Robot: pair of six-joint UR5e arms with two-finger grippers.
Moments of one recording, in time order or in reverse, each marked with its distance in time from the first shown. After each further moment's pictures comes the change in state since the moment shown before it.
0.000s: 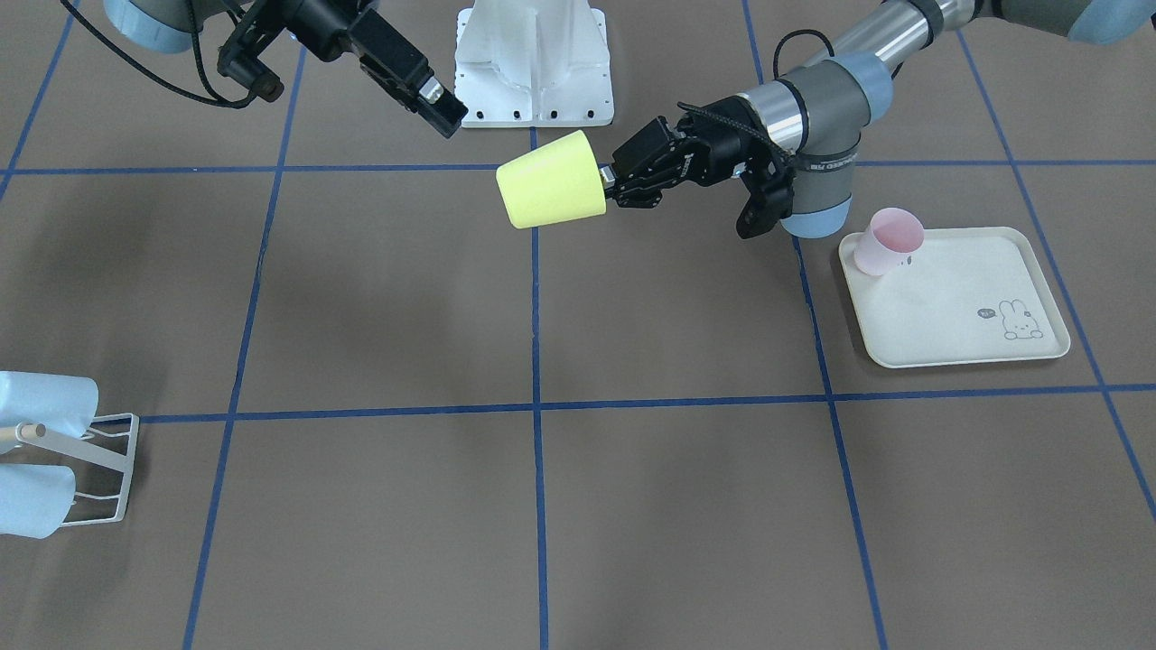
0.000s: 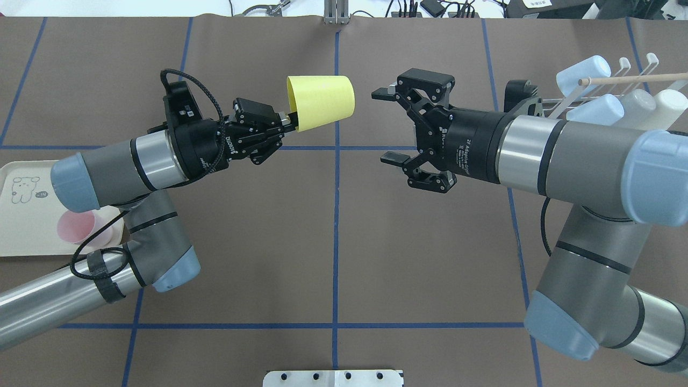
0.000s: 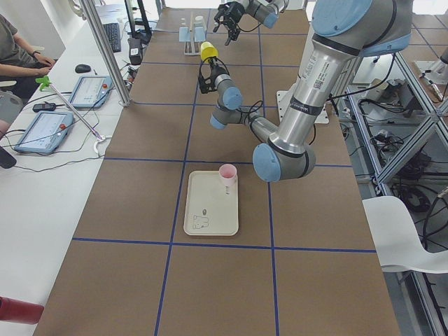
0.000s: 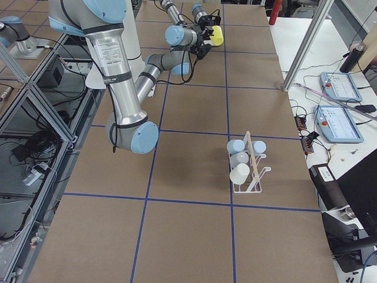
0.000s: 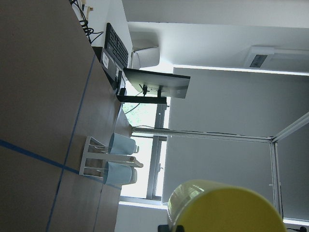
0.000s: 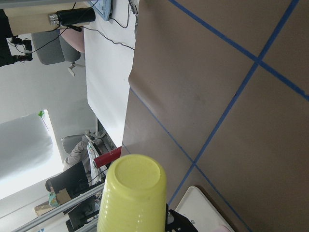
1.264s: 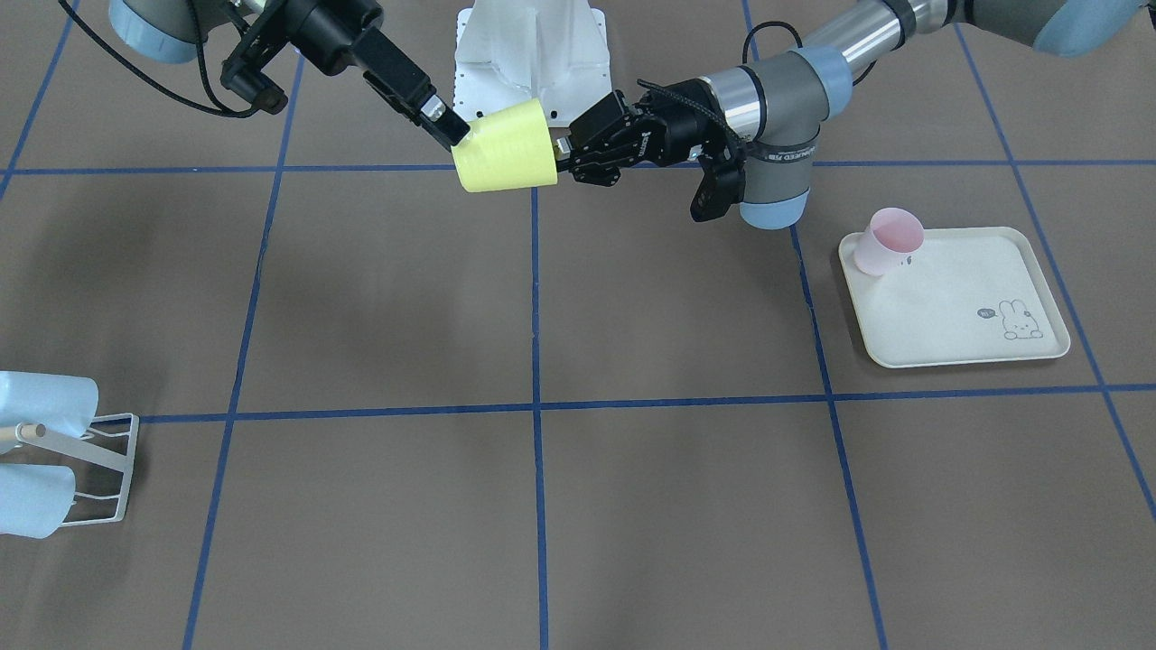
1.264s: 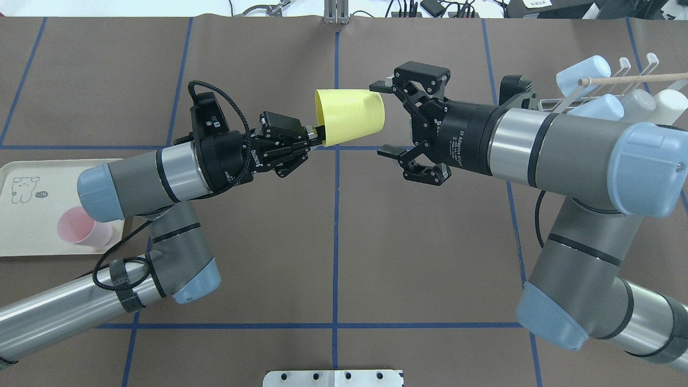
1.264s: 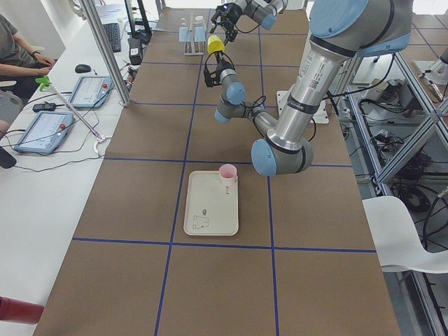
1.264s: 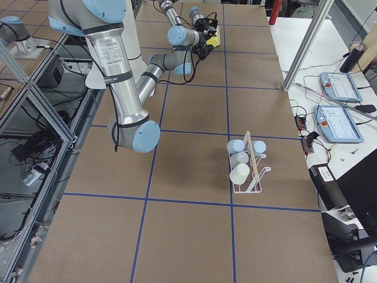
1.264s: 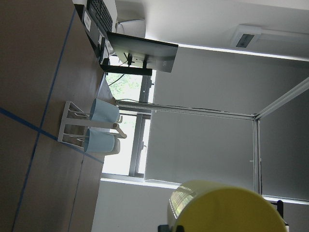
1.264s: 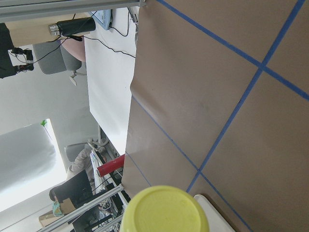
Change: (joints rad) left arm 0.038 -0.054 0.009 0.004 0.000 0.013; right arm 0.009 0.021 -0.028 0.000 -0.003 0.014
